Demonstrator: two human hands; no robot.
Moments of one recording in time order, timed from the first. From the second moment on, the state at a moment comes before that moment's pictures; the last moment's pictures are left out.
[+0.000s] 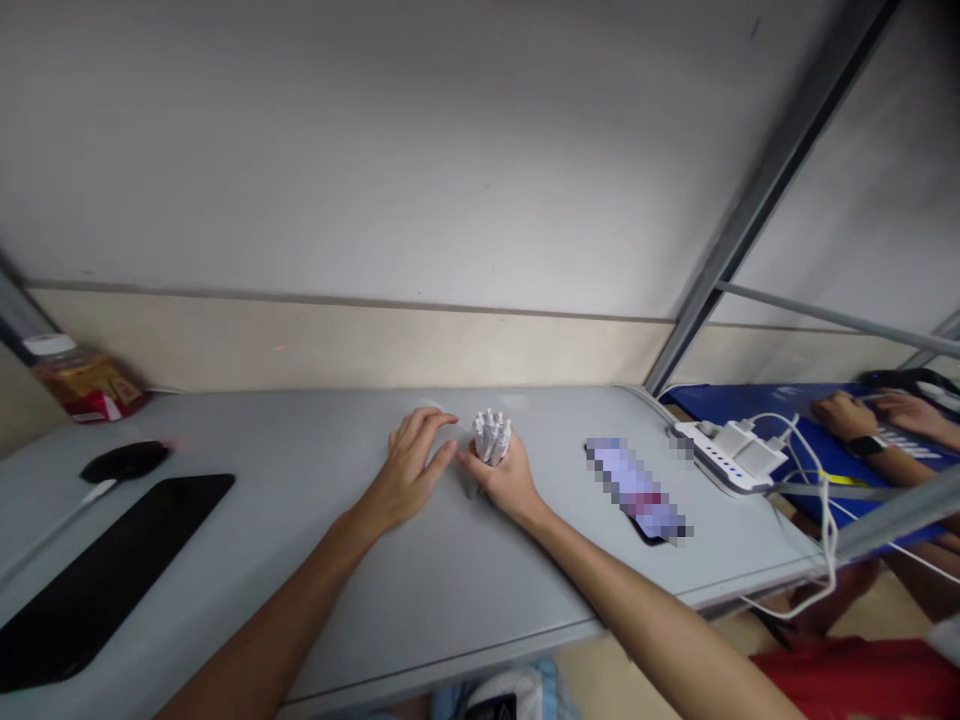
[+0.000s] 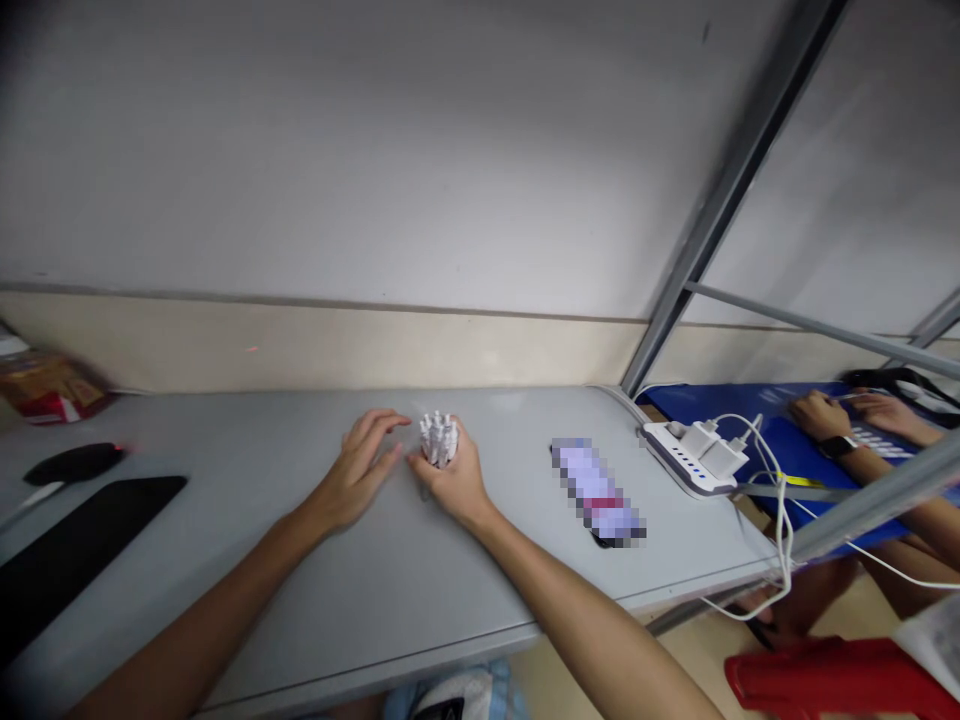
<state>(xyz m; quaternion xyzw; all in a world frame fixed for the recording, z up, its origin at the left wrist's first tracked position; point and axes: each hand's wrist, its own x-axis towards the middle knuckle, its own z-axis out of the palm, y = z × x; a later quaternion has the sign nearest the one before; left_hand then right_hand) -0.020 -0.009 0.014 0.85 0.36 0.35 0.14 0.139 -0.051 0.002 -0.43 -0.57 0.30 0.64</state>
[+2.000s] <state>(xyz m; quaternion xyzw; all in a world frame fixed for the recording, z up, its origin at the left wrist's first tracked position) -0.005 -0.002 -0.003 0.64 0.43 0.39 0.50 0.172 -0.052 0.018 -0.46 -0.67 0.41 0.40</state>
